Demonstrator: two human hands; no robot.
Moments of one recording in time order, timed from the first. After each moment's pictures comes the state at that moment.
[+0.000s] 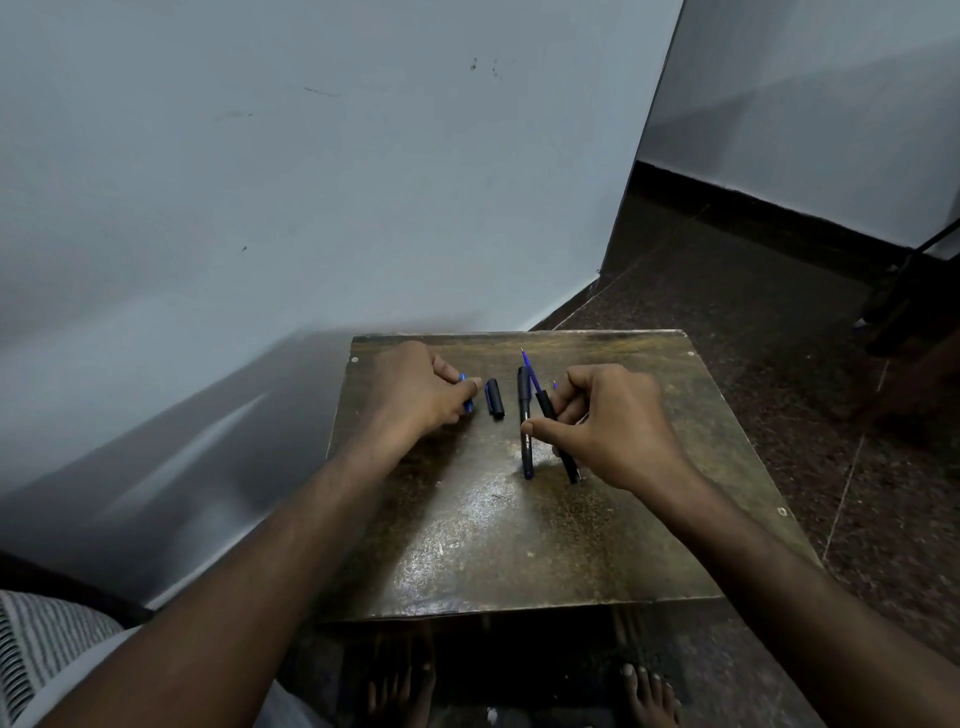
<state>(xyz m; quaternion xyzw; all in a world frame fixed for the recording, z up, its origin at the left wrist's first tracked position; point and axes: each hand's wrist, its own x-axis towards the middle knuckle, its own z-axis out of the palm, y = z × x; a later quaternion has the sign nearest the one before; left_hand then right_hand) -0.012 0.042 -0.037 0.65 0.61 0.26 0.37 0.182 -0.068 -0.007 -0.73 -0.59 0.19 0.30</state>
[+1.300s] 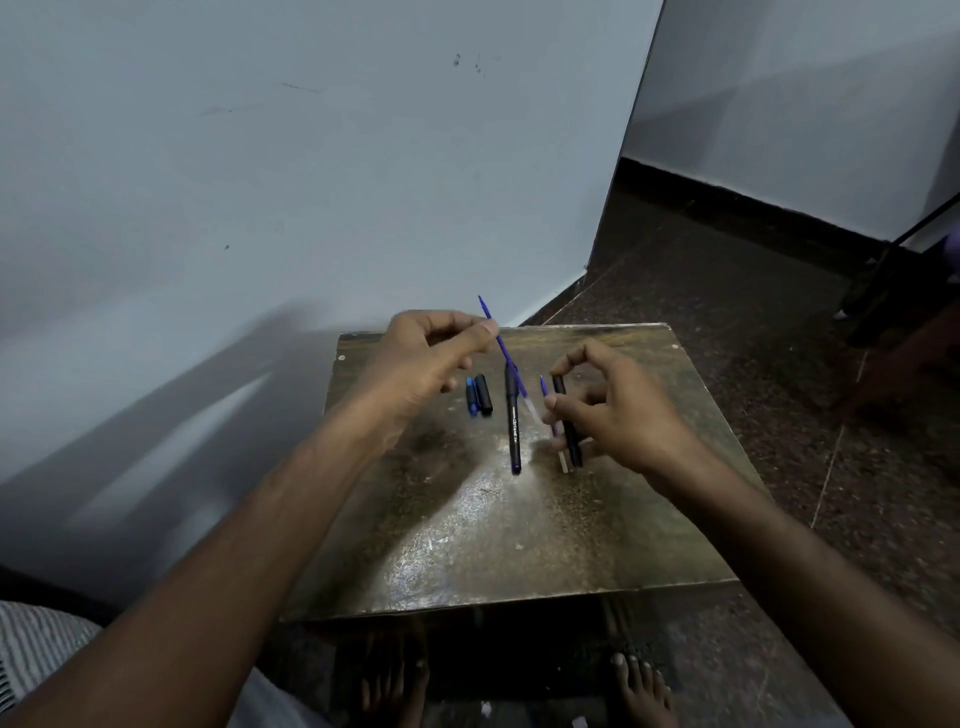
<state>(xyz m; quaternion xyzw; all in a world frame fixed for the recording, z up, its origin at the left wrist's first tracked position) -0.010 0.030 -0.004 0.60 0.44 0.38 0.55 0.203 -0.077 -0.002 -0.69 -0.51 0.35 0.37</state>
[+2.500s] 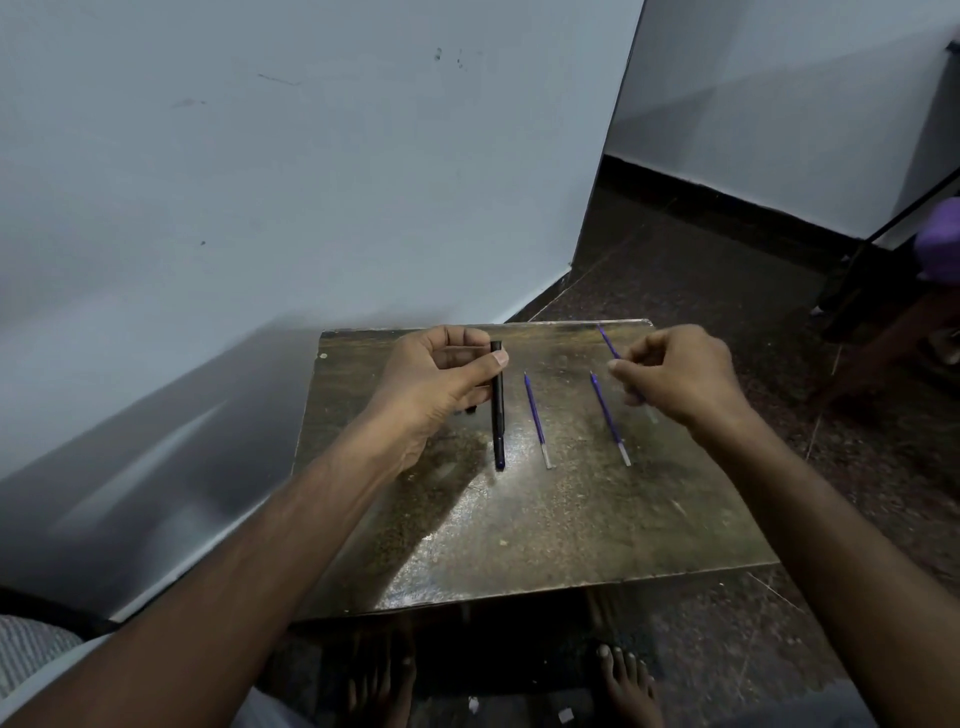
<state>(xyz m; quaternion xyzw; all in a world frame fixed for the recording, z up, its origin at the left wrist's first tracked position) 0.014 0.007 -0.013 0.49 0.42 0.40 0.66 0.271 -0.063 0.004 -0.82 -0.44 0.18 0.33</state>
